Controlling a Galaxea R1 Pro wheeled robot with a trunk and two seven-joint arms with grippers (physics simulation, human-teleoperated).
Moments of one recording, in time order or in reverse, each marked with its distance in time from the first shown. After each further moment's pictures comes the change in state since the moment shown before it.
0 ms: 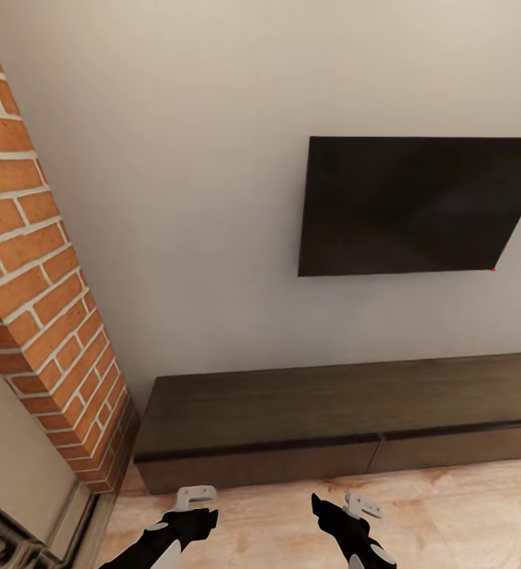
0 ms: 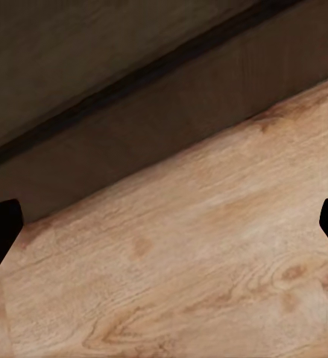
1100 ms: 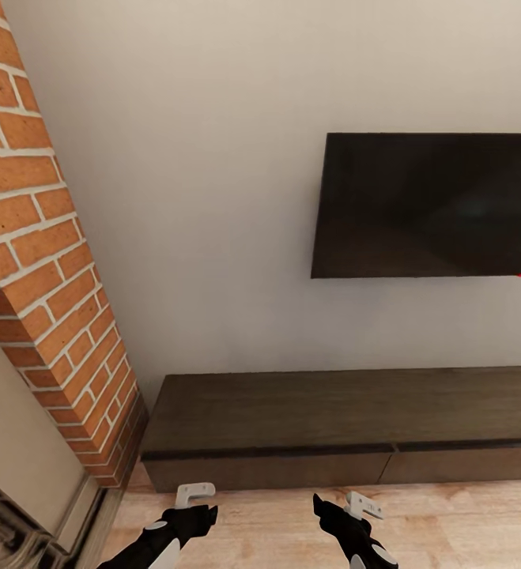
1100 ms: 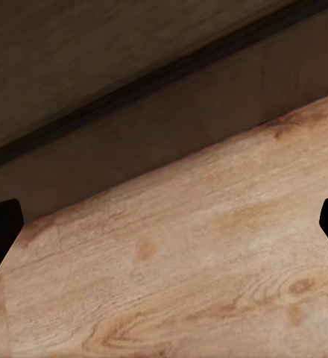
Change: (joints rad) left arm 0.000 0.006 -0.001 -0.010 0.002 -0.016 -0.003; right arm 0.000 -0.005 -0.002 0.001 -0.002 0.003 0.000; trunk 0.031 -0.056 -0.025
